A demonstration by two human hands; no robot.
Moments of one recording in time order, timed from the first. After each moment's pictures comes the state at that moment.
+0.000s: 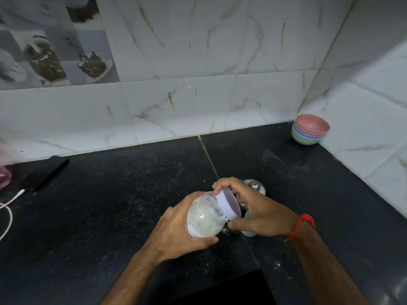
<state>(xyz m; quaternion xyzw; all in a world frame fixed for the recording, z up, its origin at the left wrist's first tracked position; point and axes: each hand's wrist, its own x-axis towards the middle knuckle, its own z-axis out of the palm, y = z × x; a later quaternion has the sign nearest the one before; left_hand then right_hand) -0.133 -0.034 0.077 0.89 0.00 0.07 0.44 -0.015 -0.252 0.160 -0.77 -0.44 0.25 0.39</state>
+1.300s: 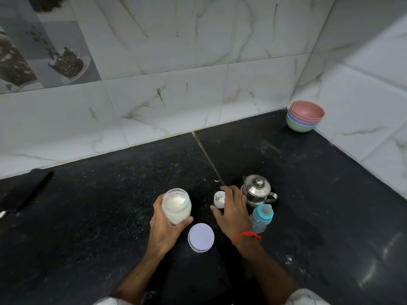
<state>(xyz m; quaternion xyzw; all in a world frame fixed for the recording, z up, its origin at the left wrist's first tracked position) -0.099 0.026 -0.023 0.81 0.20 0.11 0.54 -0.009 -0.171 0.002 -0.95 -0.13 0.01 0.28</state>
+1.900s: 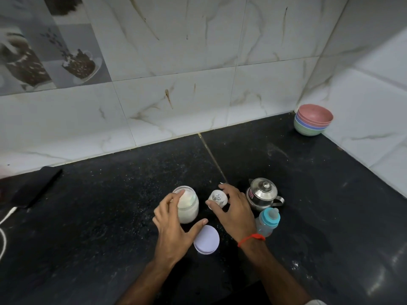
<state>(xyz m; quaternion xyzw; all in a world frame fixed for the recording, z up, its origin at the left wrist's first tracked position) -0.108 0.003 -0.010 0.87 0.15 0.24 0.39 -0.017 -0.163 0.034 -0.91 -0.14 0.00 0.40</state>
